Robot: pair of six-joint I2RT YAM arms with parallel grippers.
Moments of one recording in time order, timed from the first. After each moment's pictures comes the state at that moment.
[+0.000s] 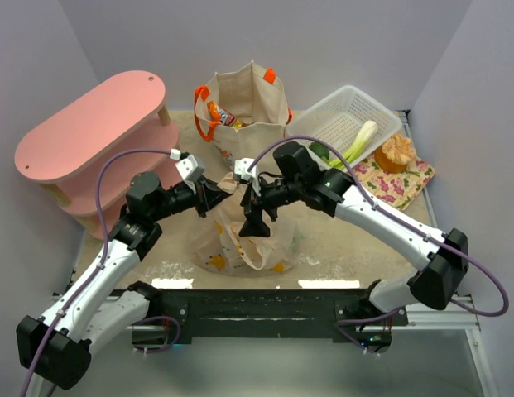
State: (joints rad) left arm -0.41 0.87 0.71 0.10 0.65 -0.13; right arm 0.83 1.42 1.34 -0.55 -0.68 -0.26
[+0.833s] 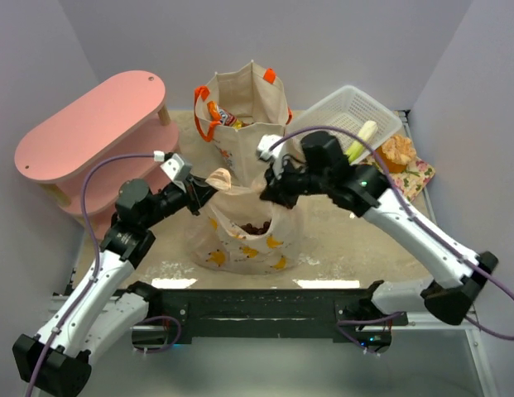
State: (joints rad) left arm -0.37 0.79 0.69 0.08 0.56 -0.15; right arm 0.82 1.35 1.43 -0.72 -0.44 -0.19
